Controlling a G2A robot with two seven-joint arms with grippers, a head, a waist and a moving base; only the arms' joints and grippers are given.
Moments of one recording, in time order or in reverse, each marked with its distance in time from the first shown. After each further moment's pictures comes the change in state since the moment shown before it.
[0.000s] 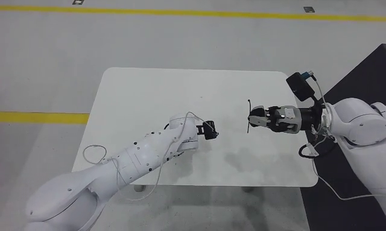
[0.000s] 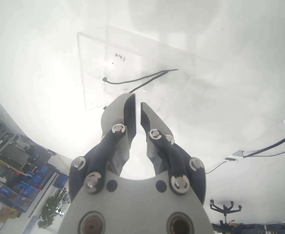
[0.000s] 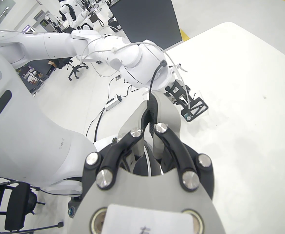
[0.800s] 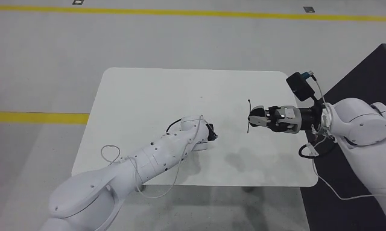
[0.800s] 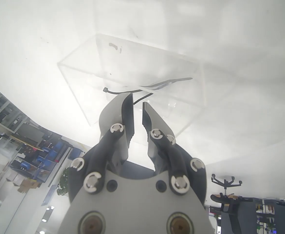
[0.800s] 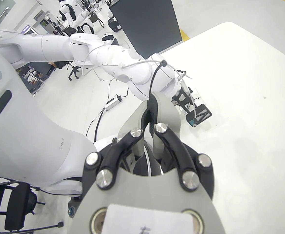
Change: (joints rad) left arm 0.002 -0.130 0.025 0.189 0.080 -0.032 -0.108; right arm 0.000 0.000 0.000 0.000 0.000 0.000 0.000
